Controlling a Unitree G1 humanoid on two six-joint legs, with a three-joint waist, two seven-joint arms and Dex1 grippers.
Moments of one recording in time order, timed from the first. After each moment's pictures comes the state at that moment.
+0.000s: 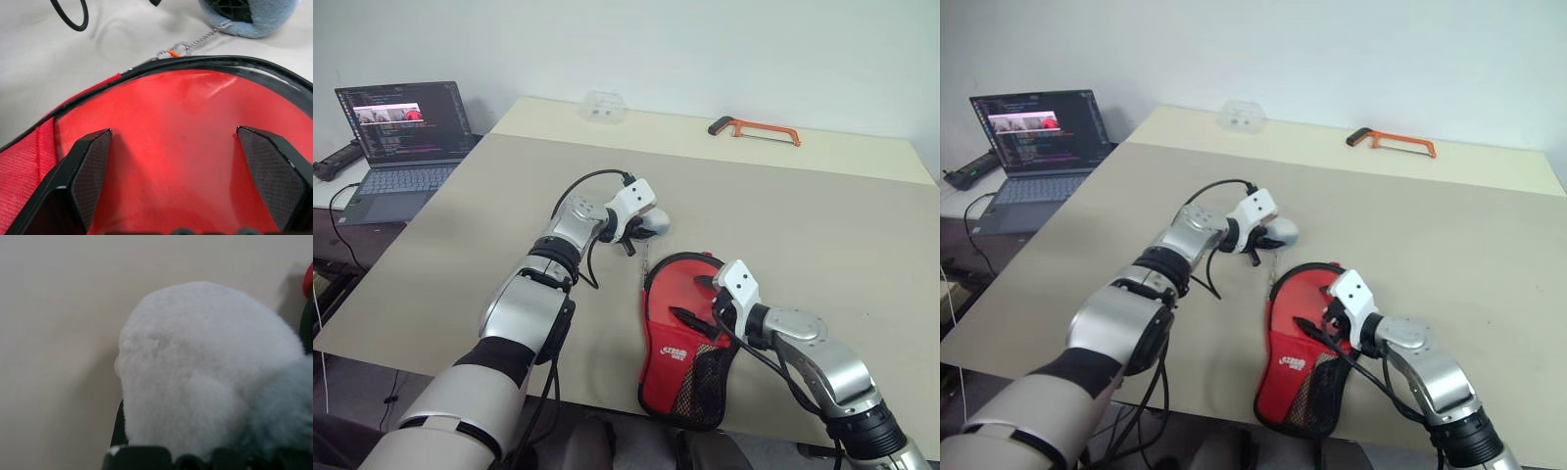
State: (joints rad) left arm -1.23 0.23 -0.22 1.29 0.18 0.00 -0.89; right arm -0.19 -0.44 0.24 -0.30 0.25 0.57 0.59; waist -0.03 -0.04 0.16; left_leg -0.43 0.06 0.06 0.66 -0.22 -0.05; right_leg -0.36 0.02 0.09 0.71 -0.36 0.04
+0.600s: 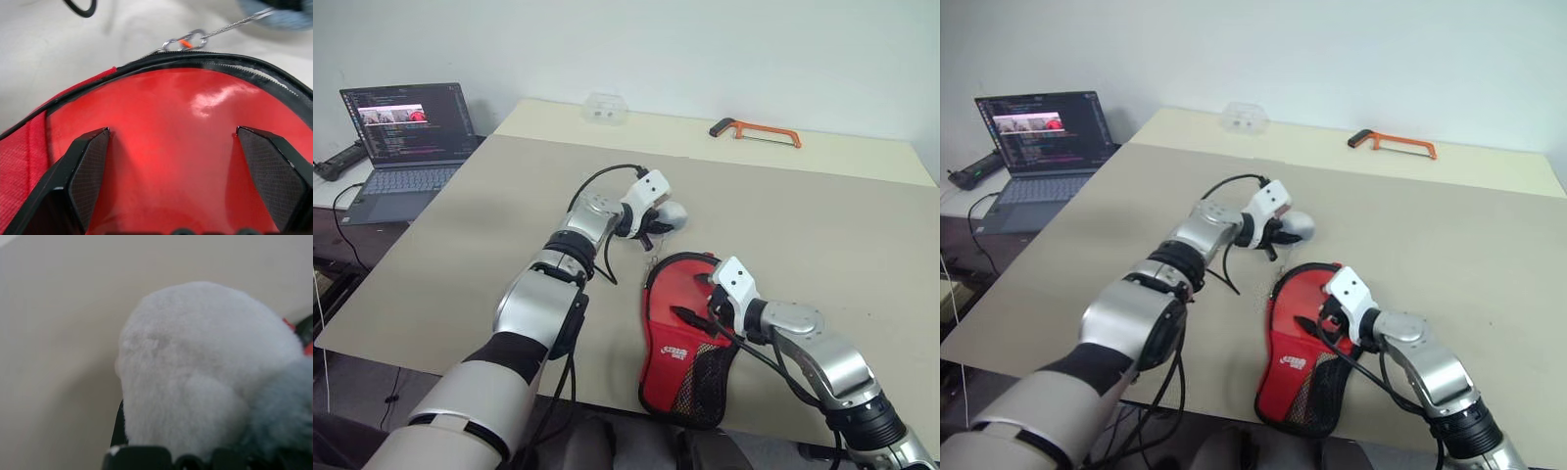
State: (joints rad) left arm -1.29 0.15 -0.16 1.31 0.18 0.05 -0.84; right arm -0.21 -0.47 0.27 -0.30 0.21 0.62 0.59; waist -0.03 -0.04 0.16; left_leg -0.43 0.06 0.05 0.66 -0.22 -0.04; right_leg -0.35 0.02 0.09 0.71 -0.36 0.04
